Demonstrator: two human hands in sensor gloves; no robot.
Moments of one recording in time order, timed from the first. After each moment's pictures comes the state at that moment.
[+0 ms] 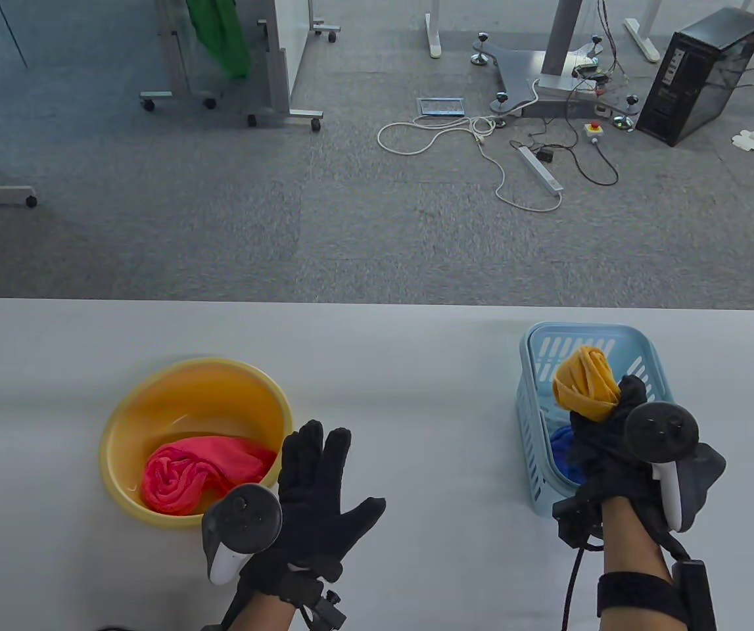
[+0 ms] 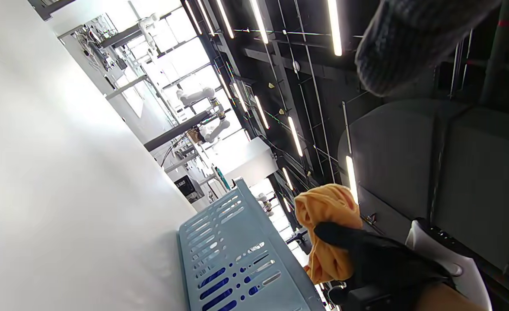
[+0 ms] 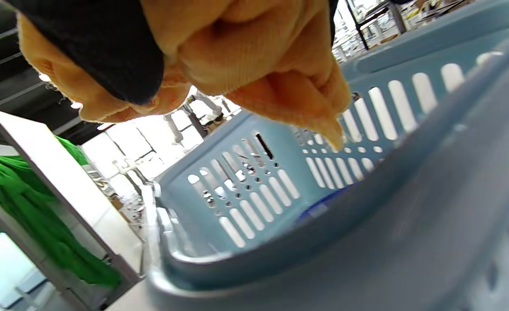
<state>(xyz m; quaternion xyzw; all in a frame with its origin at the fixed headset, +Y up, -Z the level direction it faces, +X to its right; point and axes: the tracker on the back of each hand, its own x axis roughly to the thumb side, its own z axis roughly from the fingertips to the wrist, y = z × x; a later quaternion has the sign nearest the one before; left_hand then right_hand) -0.144 -0.690 -0.254 -0.01 -0.21 0.50 0.84 0.278 -0.633 -0.302 -0.26 -0.08 0.92 0.29</state>
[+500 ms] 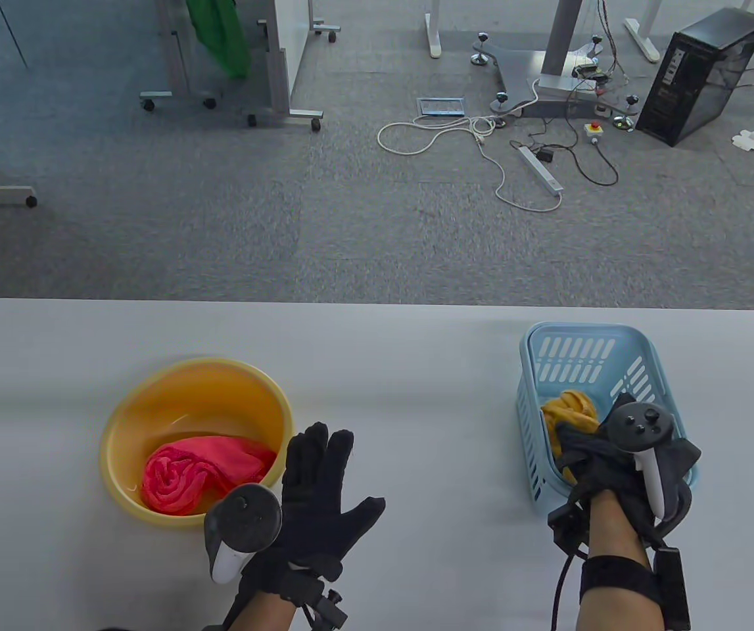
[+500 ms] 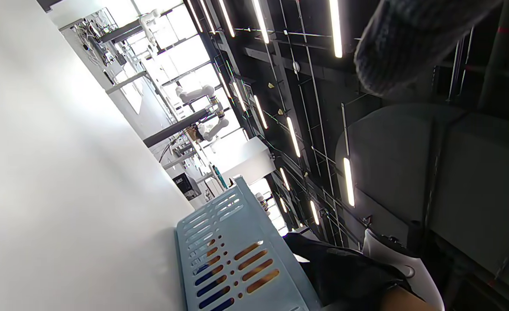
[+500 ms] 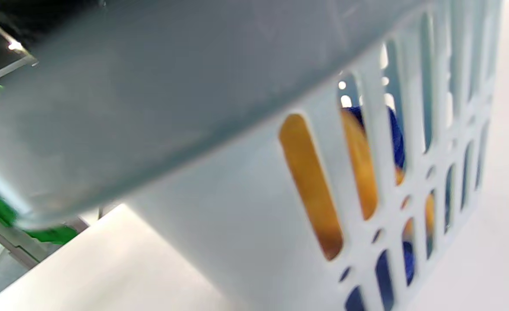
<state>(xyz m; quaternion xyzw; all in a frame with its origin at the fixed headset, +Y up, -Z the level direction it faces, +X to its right) -0.142 -0.697 -0.257 -0.02 -0.22 0.51 0.83 0.279 -0.666 -0.314 -0.29 0.02 0.91 0.30</state>
